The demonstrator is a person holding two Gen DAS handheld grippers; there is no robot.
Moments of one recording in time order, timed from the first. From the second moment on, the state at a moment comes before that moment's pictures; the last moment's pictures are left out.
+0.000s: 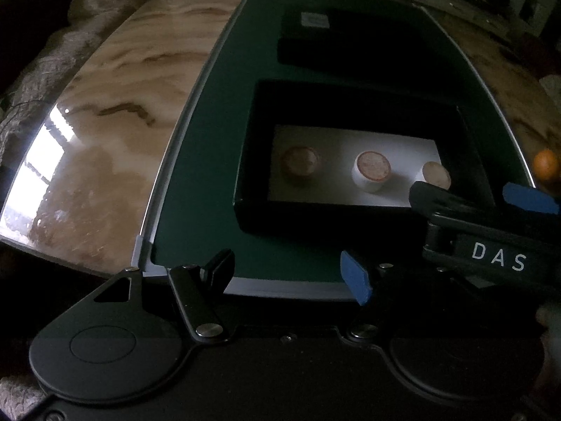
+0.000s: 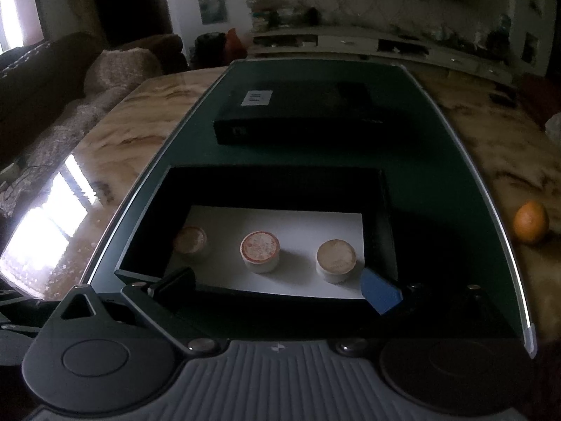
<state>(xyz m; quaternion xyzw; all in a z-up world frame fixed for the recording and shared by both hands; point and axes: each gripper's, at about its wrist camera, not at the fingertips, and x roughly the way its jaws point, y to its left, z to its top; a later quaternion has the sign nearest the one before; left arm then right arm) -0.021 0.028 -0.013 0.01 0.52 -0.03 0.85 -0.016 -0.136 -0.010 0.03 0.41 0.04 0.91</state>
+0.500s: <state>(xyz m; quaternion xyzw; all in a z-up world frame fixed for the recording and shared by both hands) -0.010 -0.018 -0.010 0.03 0.51 -0.06 0.85 -0.013 -0.171 -0.009 0.04 0.41 0.01 0.91</state>
